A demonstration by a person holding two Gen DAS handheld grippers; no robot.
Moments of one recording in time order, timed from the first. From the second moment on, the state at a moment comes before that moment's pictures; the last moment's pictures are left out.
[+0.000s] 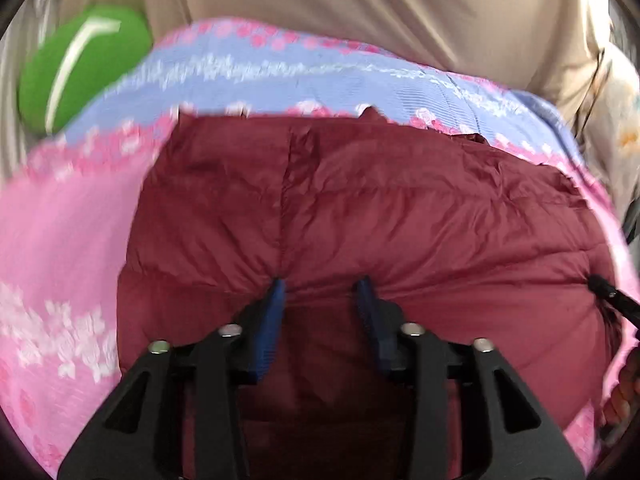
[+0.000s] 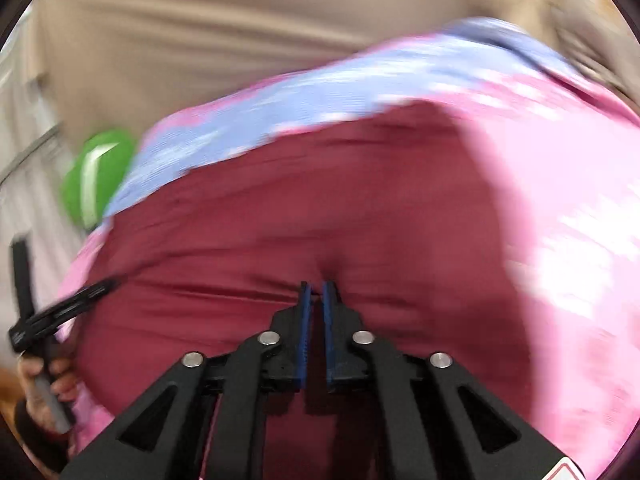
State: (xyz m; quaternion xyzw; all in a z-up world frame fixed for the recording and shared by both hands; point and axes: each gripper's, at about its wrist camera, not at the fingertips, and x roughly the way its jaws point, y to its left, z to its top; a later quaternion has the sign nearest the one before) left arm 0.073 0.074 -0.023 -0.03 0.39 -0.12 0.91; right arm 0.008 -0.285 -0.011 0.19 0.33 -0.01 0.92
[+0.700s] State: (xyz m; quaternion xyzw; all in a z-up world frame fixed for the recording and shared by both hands) left arm 0.180 0.124 0.000 -0.10 0.41 -0.02 0.91; right arm 0.170 -0.333 0.017 0.20 0.40 -0.02 0.89
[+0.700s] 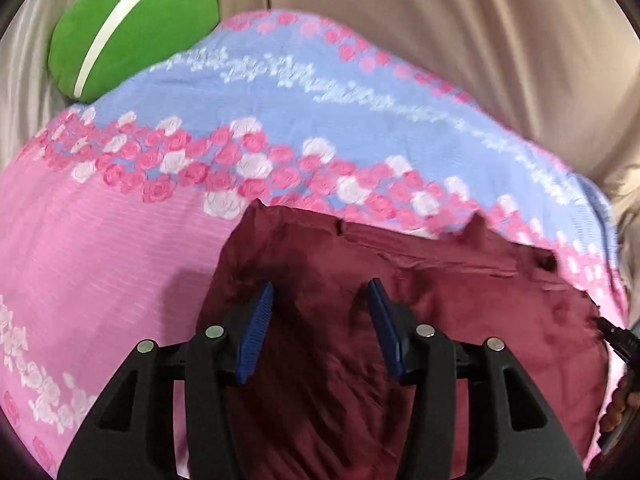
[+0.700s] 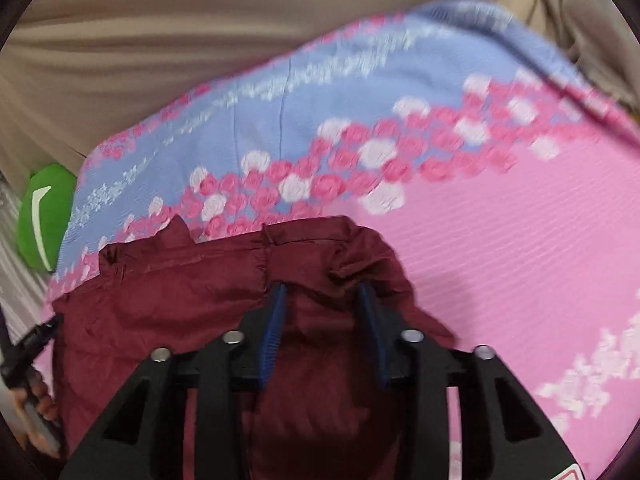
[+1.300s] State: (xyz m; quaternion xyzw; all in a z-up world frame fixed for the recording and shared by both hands) left arm 0.192 0.115 -0.030 -0.07 0.39 -0.01 0.92; right arm 0.154 -0.296 -0.006 0.12 0.38 -0.05 0.91
